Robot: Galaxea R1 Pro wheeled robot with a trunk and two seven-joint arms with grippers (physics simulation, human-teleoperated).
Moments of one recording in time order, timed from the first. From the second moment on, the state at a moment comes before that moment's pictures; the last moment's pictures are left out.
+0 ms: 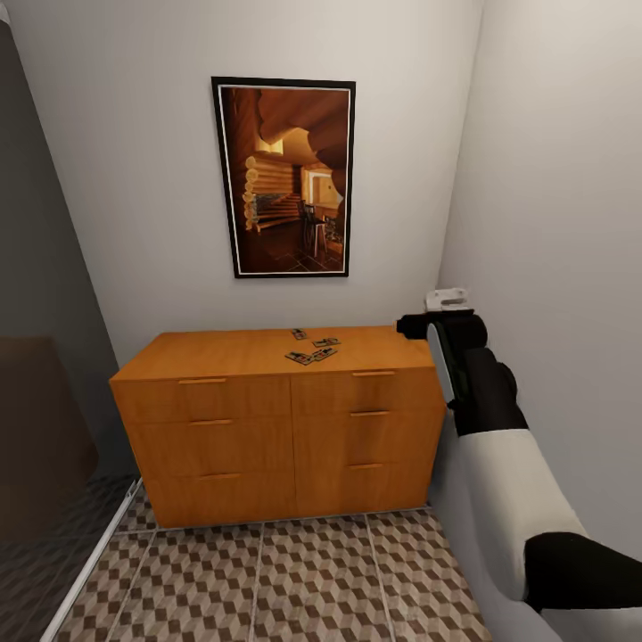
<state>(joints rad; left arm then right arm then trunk) -0.13 0.04 -0.03 -0.22 0.00 -0.37 0.00 -1.03 0.09 0.02 -1.22 0.12 0.97 -0.11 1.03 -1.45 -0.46</state>
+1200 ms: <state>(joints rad) -0.13 0.05 -0.03 -0.22 0.00 -0.37 0.00 -1.46 0.17 0.01 -0.56 0.09 0.71 -0.05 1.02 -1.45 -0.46</state>
